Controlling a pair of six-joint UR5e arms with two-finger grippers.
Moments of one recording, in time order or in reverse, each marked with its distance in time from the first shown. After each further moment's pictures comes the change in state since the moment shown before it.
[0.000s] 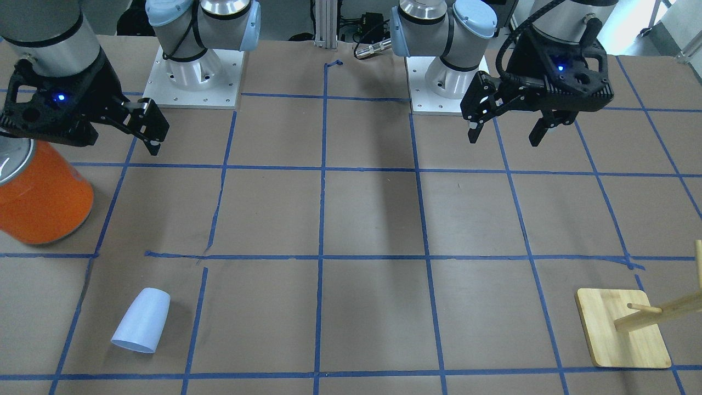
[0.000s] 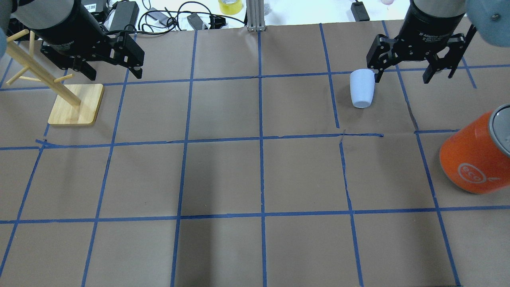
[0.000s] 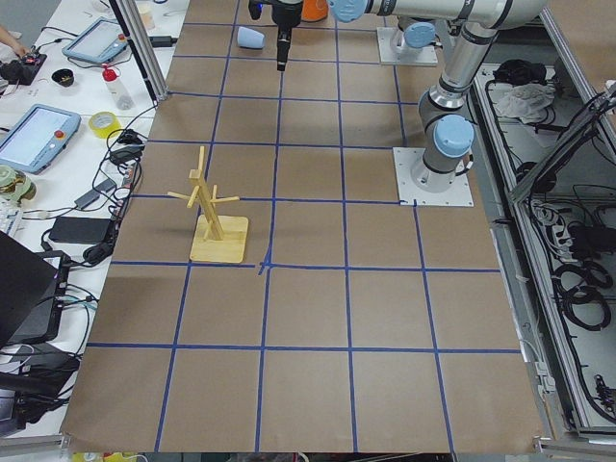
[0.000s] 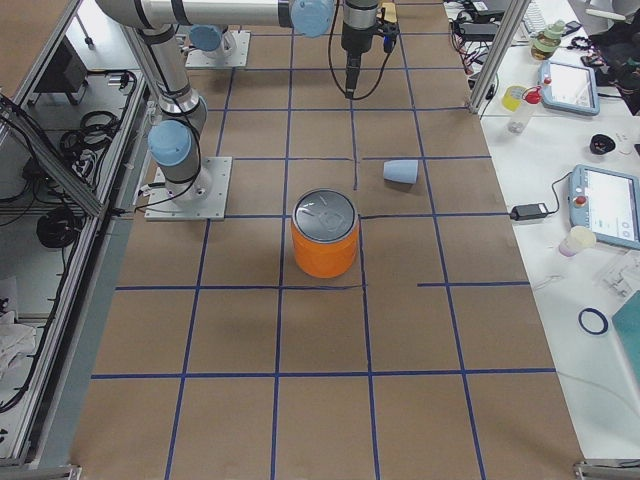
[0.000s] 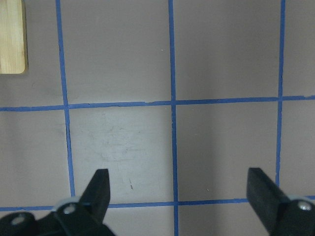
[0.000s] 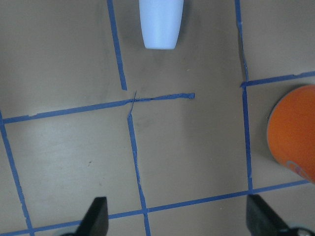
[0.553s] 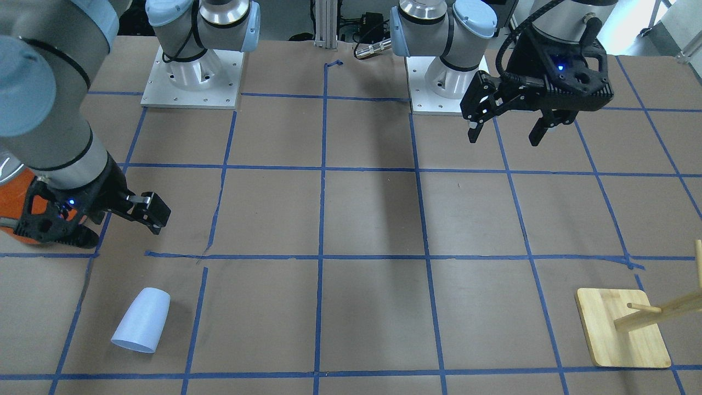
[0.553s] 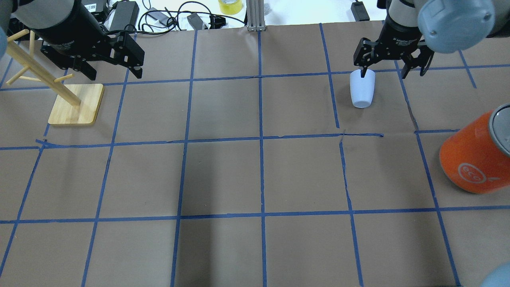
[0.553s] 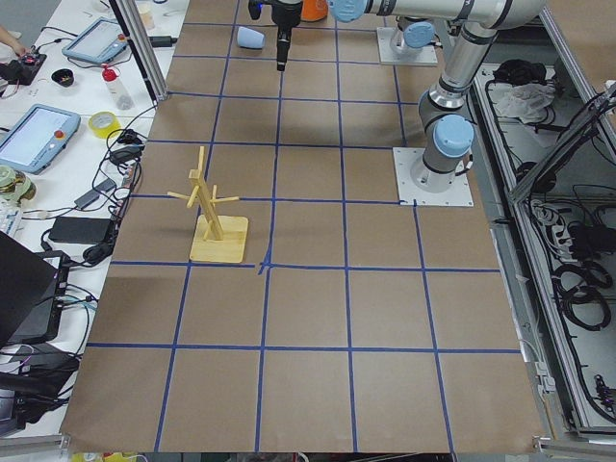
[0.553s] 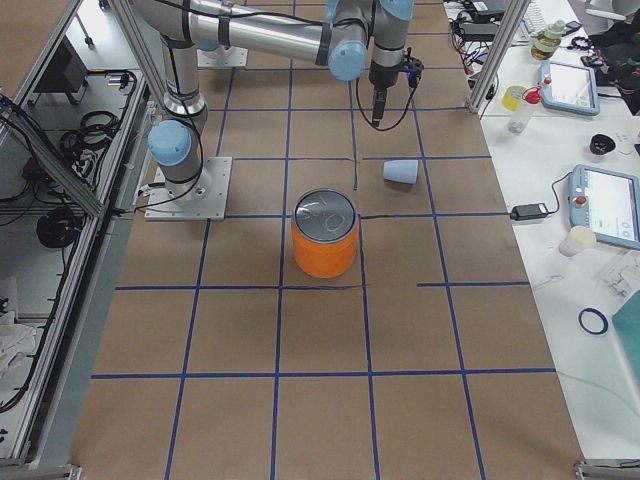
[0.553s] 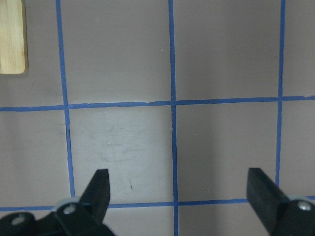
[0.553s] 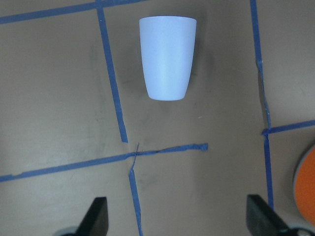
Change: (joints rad) left arm 0.000 0.000 0.000 0.000 0.000 0.000; right arm -0.006 0.204 0.009 -0.225 0.007 0.005
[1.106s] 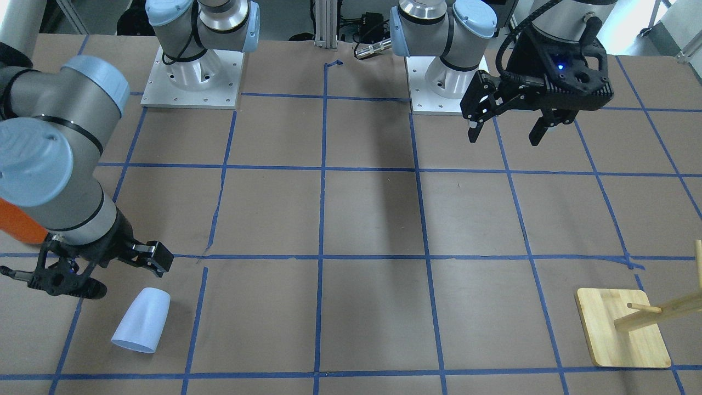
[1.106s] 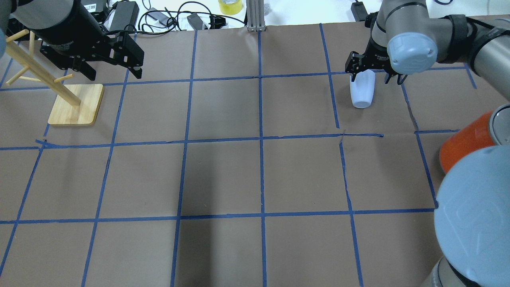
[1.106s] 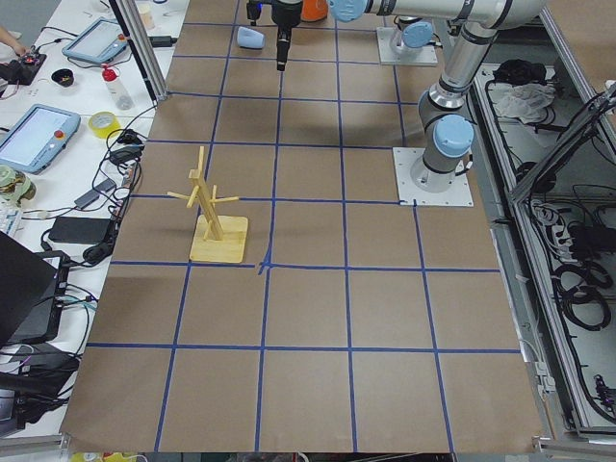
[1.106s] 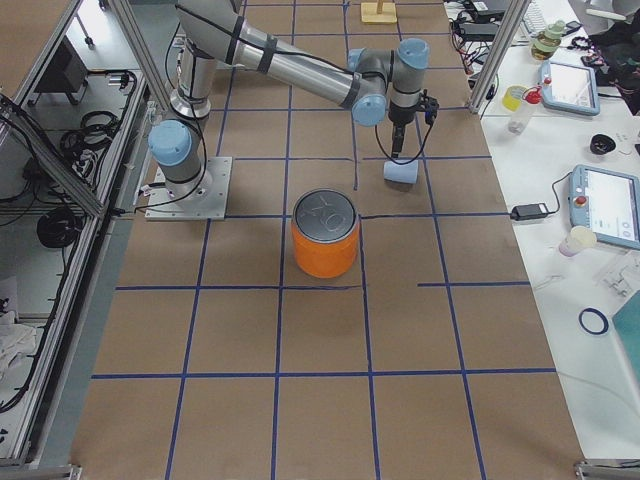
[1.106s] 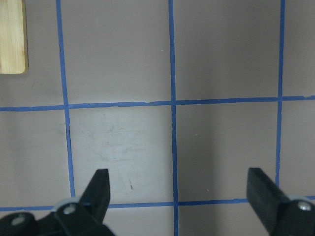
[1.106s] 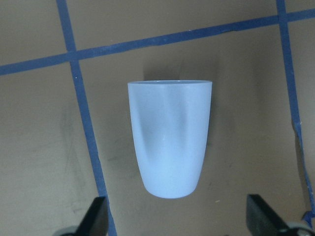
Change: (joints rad) left arm 0.000 0.001 0.000 0.000 0.000 0.000; right arm -0.029 0.207 0.026 -0.287 0.001 0.002
